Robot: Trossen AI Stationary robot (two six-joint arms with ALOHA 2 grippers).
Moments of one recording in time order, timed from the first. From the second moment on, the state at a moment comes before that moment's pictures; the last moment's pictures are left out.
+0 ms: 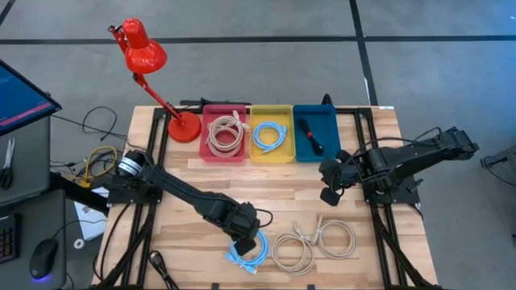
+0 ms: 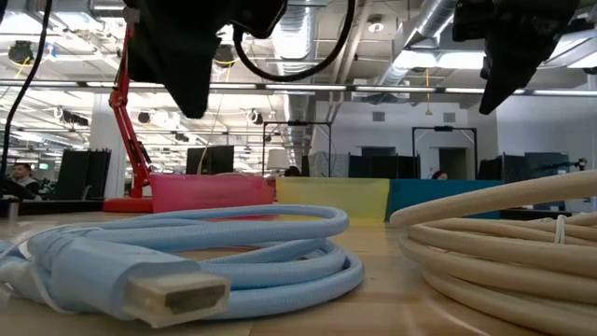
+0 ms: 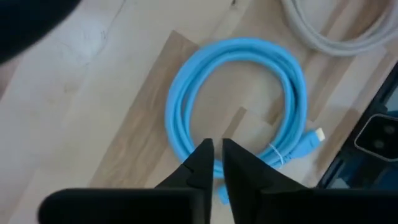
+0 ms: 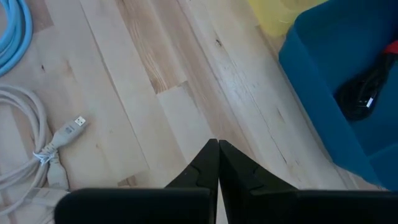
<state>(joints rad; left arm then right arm) -0.46 1.89 1.49 -0.86 -0.02 -0.93 0.25 1.10 0.89 -0.96 0.29 0.62</state>
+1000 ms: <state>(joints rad) -0.46 1.89 1.19 -0.53 -0.01 -1.03 0.25 1.10 0.89 -0.96 0.29 0.62</state>
